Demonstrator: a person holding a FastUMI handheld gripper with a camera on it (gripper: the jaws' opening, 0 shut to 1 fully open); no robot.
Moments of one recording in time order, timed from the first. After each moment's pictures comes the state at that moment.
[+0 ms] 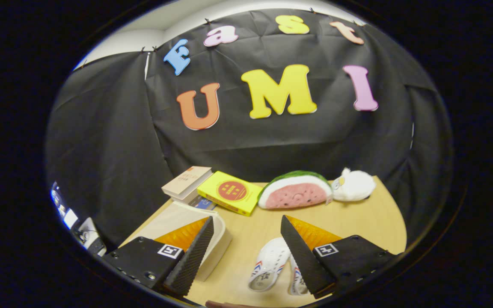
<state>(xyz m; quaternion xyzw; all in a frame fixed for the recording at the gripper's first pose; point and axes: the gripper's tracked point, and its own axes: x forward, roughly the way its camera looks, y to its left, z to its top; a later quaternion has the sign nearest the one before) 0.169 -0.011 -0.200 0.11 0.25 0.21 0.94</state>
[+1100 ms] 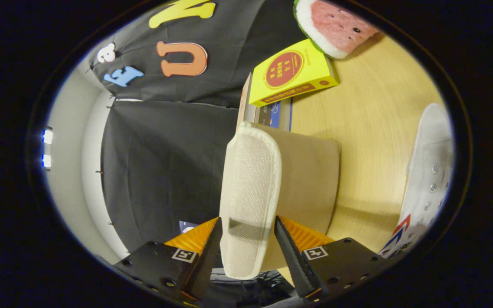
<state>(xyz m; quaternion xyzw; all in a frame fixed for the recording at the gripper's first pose) 0.156 0.102 -0.318 0.38 0.51 0.49 0.59</state>
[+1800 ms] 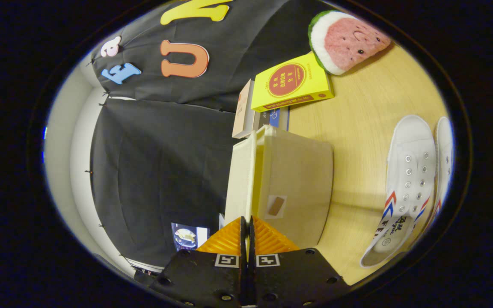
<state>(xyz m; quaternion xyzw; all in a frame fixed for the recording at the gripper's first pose) 0.136 0.084 -0.253 0.37 0.51 0.44 0.64</state>
